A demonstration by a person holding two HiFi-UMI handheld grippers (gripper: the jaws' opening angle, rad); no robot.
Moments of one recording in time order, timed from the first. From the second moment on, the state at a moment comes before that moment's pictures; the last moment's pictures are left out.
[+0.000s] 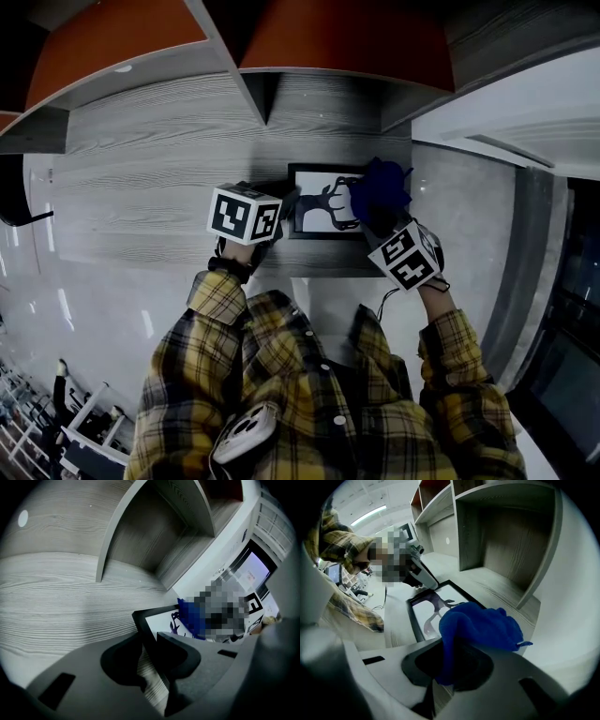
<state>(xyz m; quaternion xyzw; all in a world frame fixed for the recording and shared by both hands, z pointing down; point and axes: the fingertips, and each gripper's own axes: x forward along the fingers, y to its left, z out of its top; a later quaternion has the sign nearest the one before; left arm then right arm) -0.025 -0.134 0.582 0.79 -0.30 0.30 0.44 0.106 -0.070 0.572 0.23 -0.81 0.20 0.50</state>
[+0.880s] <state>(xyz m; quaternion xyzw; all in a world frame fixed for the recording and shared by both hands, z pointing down) -0.023 -0.134 0.582 0.79 -0.29 0.31 0.44 0.103 -0.095 0.499 0.30 -0.85 0.24 0.36</state>
